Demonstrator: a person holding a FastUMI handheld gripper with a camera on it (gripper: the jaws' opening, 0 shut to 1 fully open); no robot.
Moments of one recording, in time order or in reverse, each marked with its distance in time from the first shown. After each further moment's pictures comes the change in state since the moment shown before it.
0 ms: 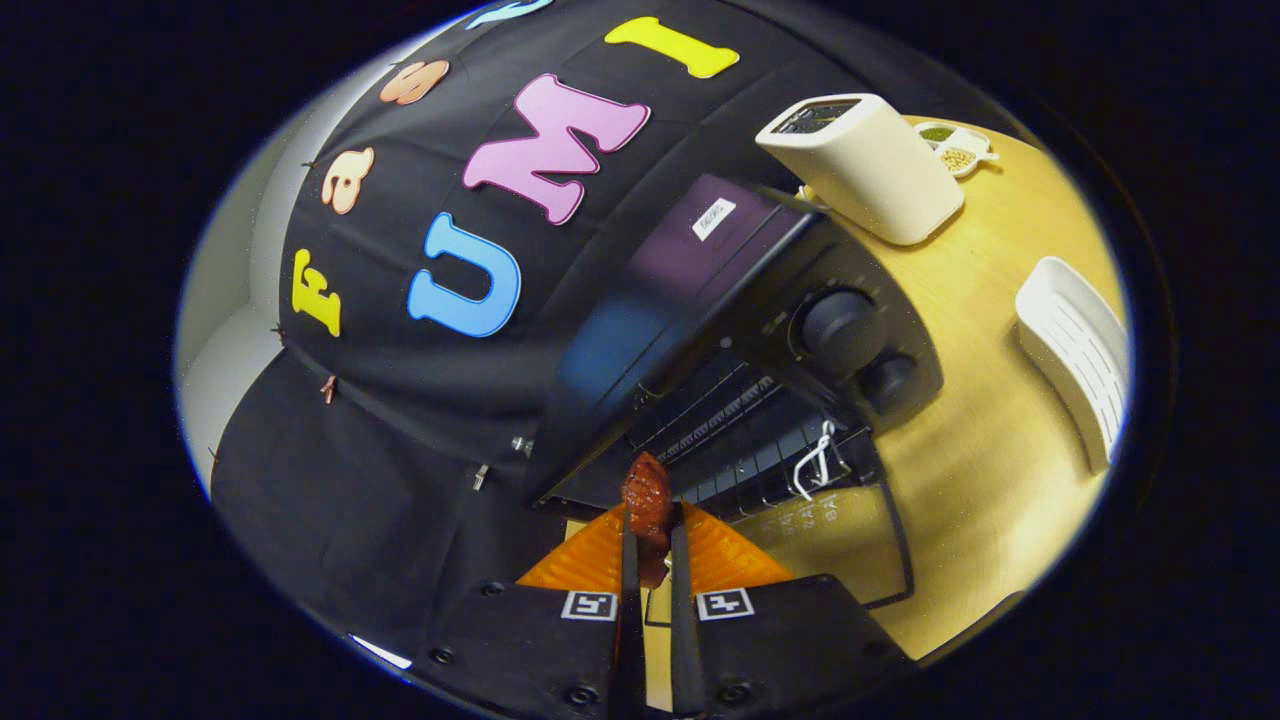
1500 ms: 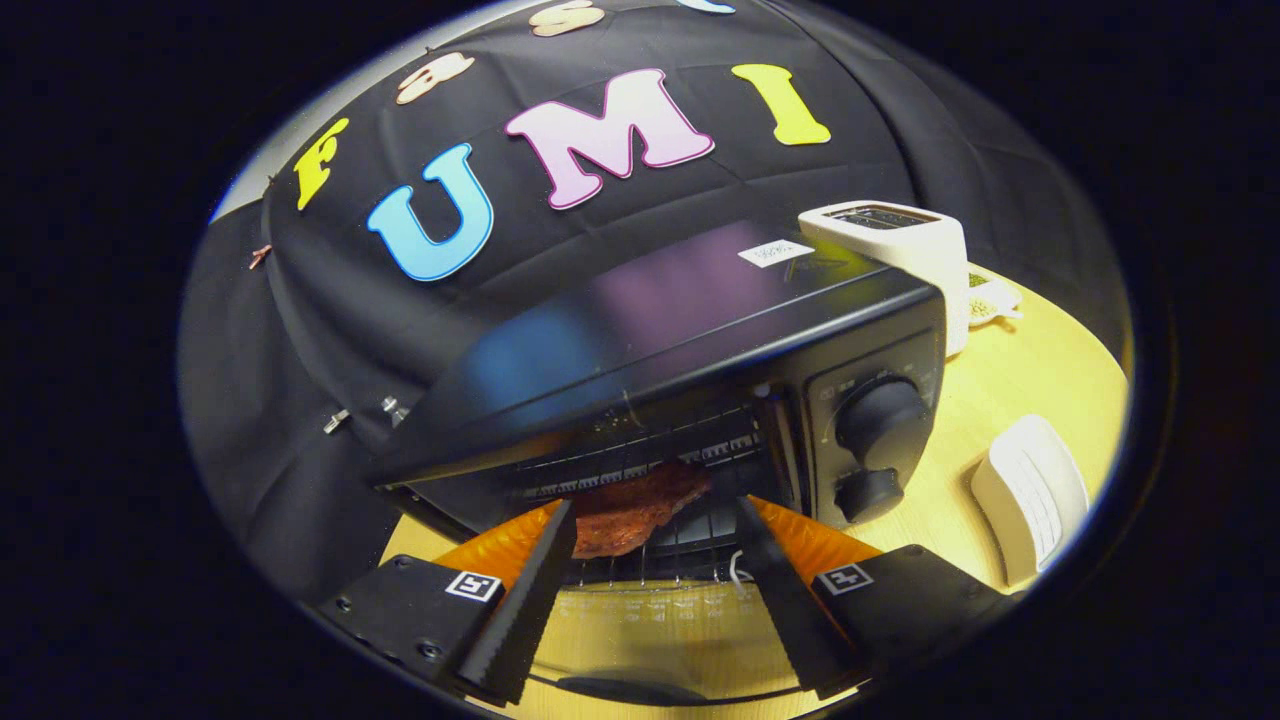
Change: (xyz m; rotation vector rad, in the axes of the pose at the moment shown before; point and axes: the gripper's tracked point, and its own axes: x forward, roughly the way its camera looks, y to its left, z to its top) arm 0.026 -0.037 0.028 -0.448 -0.160 -0.282
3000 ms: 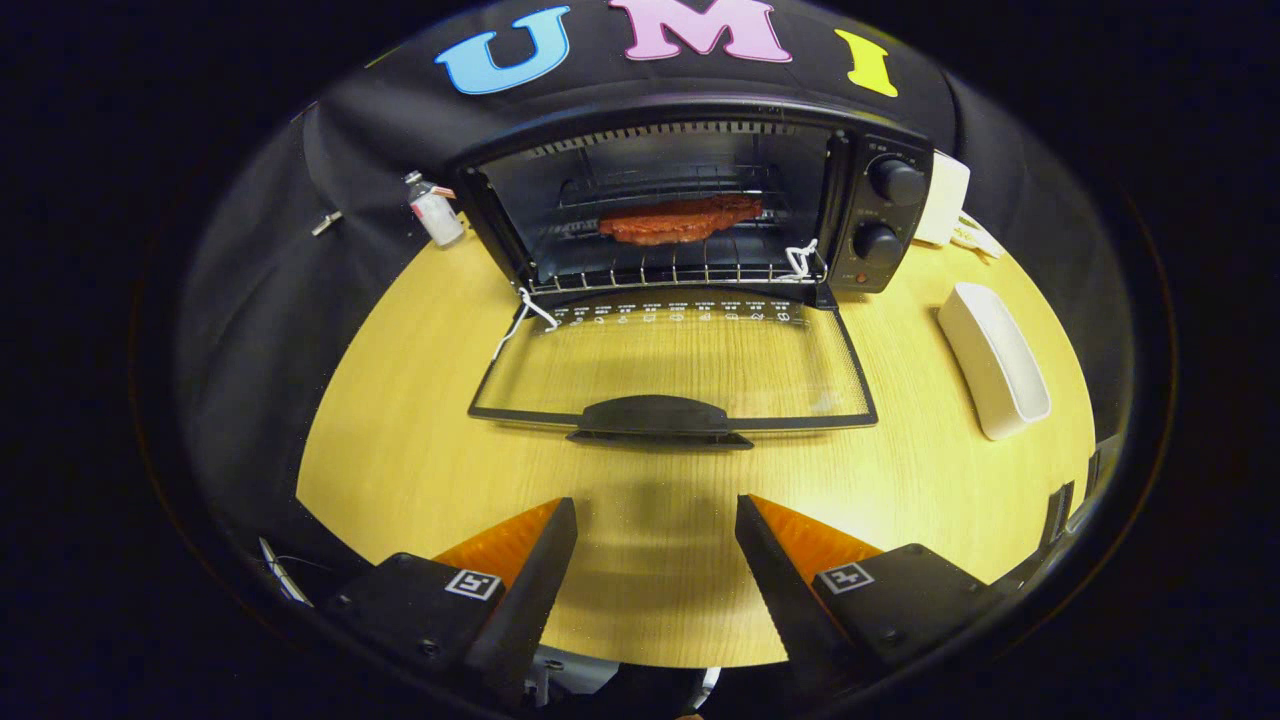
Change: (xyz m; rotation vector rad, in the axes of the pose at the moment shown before) arm -0.101 0.017 -0.181 -0.270 0.464 -0.163
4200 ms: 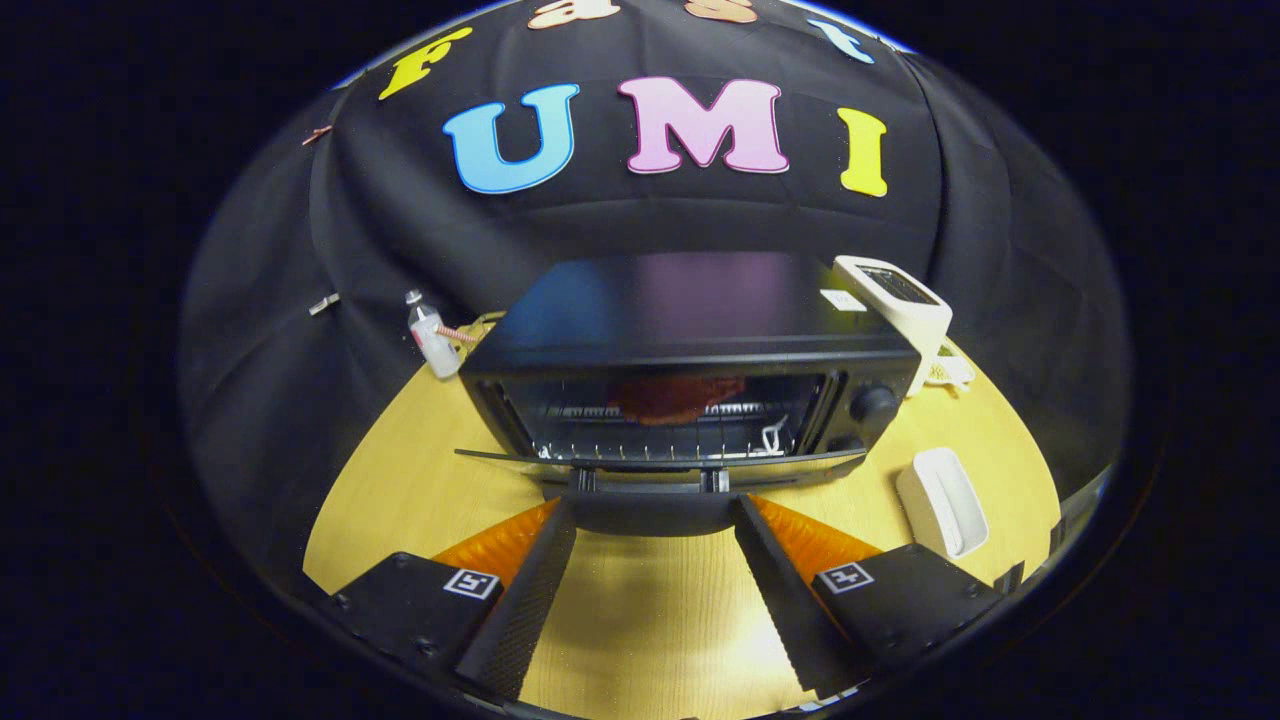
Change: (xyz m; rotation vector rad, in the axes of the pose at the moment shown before) arm -0.061 0.008 0.126 -0.024 -0.393 -0.055
